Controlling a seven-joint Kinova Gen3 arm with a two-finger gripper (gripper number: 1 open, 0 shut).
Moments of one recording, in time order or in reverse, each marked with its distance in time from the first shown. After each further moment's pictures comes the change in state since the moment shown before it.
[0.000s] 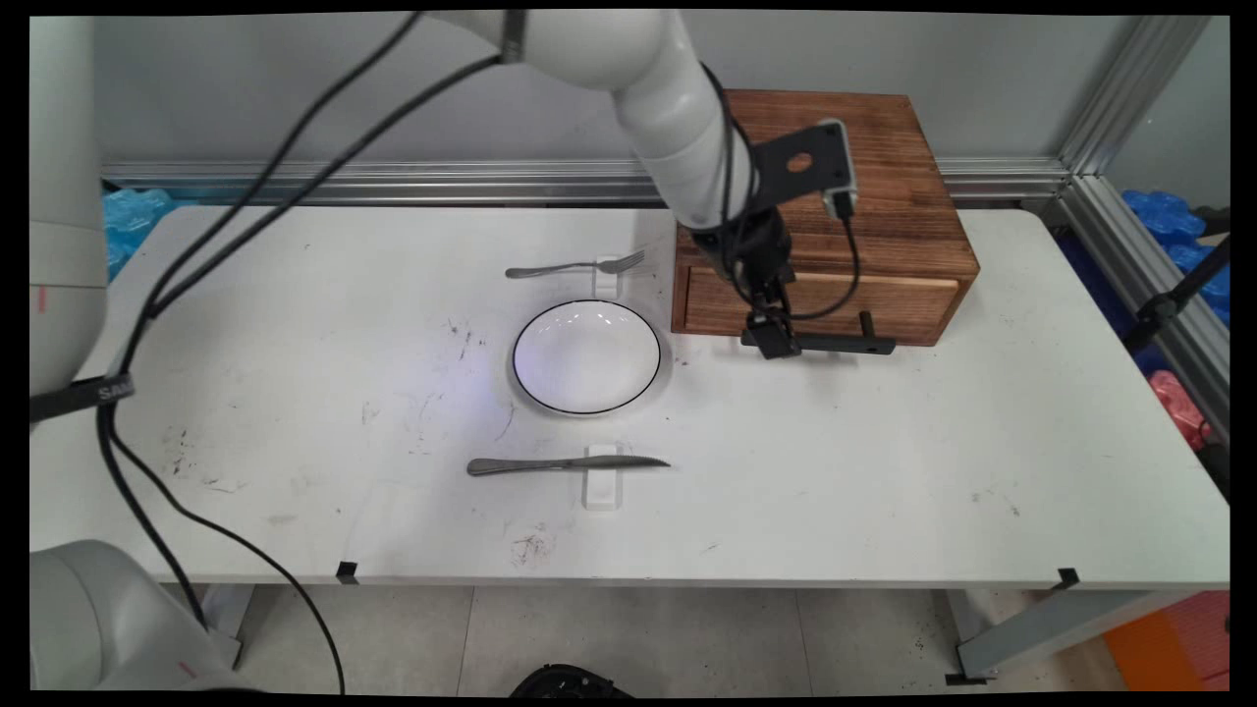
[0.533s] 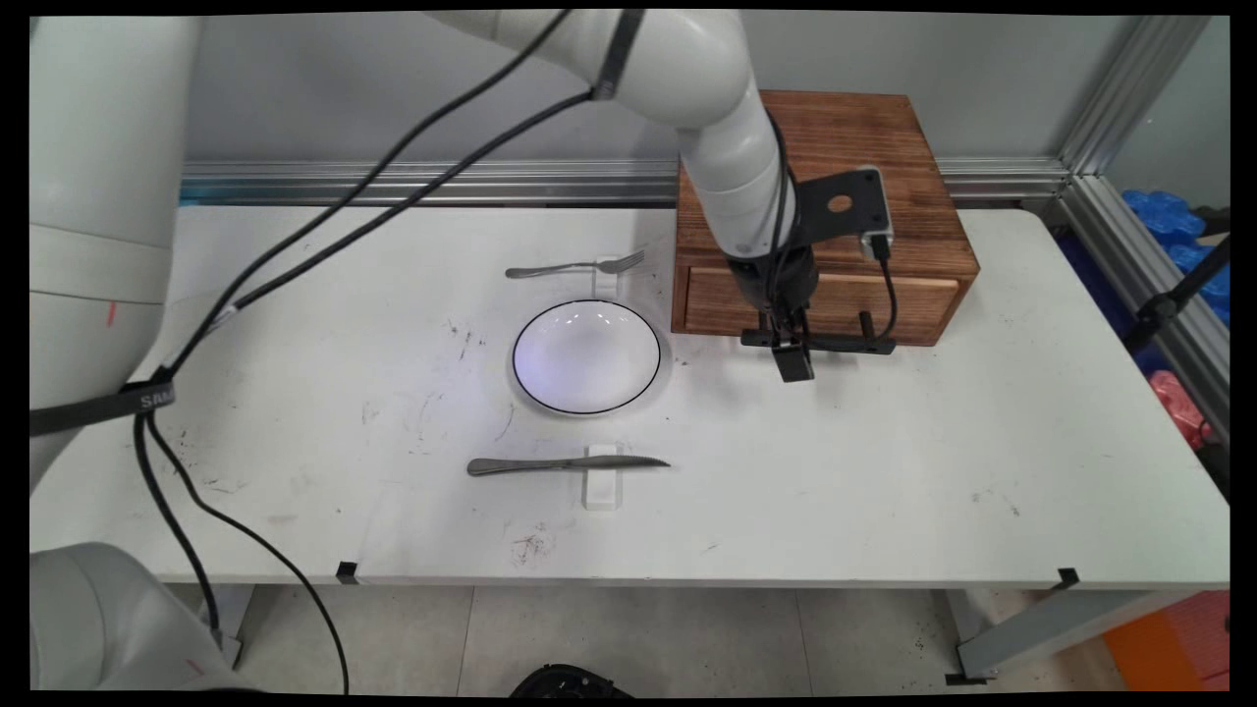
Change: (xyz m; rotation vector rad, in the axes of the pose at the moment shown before) arm 0.022 -0.003 0.051 -0.024 -0.084 0.014
